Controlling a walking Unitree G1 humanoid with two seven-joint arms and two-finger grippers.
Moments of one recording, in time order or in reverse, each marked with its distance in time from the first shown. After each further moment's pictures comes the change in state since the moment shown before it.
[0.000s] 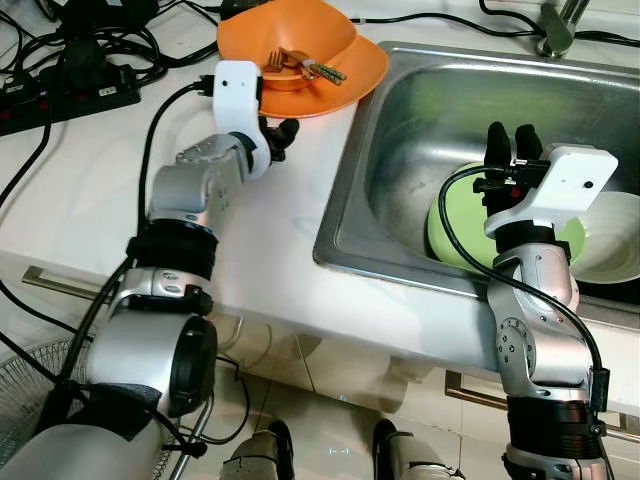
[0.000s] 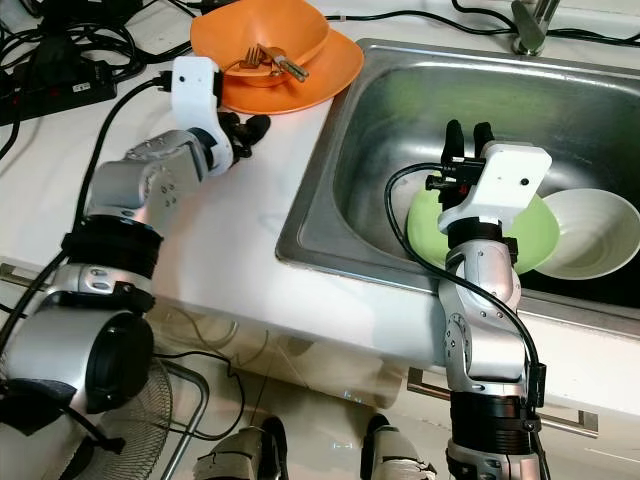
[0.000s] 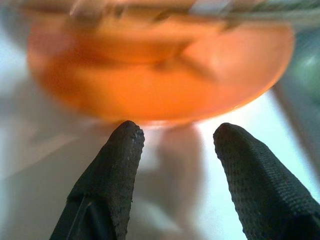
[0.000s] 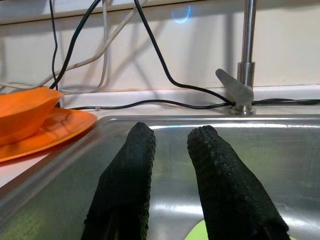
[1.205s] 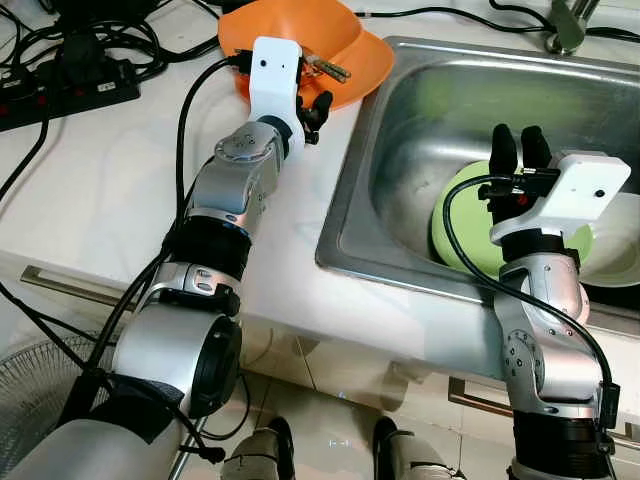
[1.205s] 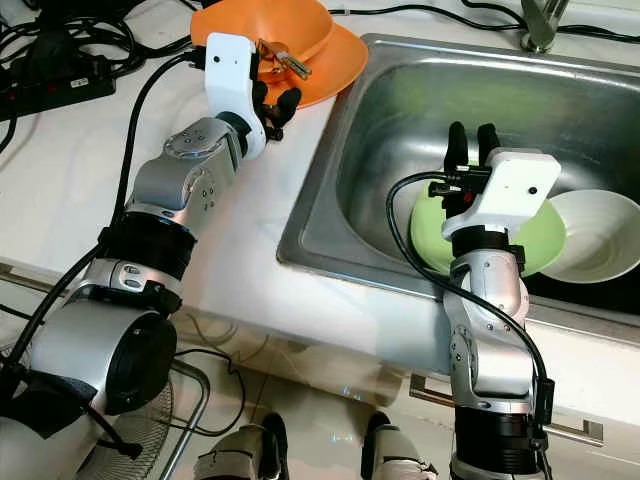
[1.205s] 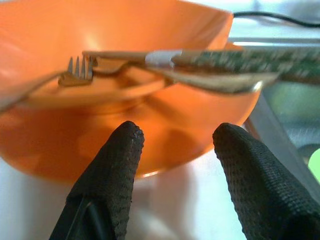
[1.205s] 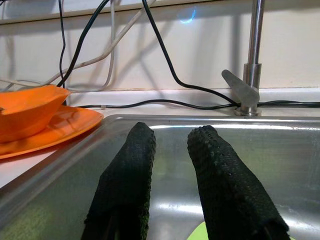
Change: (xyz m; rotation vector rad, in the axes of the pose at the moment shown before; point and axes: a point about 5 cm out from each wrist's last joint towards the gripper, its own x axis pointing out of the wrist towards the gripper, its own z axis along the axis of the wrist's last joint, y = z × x) left arm 0.013 -0.025 0.006 0.078 -0.099 -0.003; right arm -0.010 -0.006 0.008 -0.023 -0.017 0.003
